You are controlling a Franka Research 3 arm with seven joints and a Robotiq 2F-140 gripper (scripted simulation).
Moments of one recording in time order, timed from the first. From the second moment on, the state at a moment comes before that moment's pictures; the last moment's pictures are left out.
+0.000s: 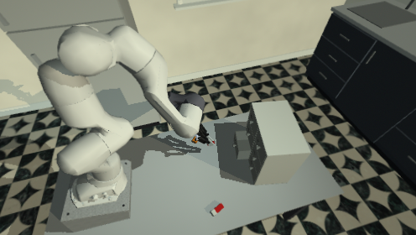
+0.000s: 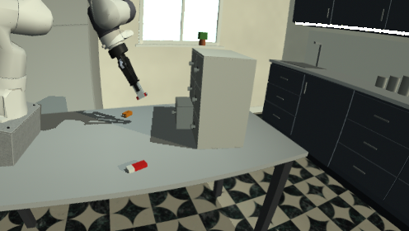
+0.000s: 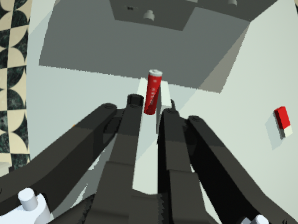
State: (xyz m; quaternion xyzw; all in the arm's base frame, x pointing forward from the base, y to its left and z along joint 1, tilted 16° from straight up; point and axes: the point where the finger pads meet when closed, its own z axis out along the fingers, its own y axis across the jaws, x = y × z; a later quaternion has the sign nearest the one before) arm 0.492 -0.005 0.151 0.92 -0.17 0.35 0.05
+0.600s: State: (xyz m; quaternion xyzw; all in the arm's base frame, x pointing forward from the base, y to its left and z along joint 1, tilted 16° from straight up) arm 0.489 -0.006 0.145 0.89 -0.16 0.41 0.07
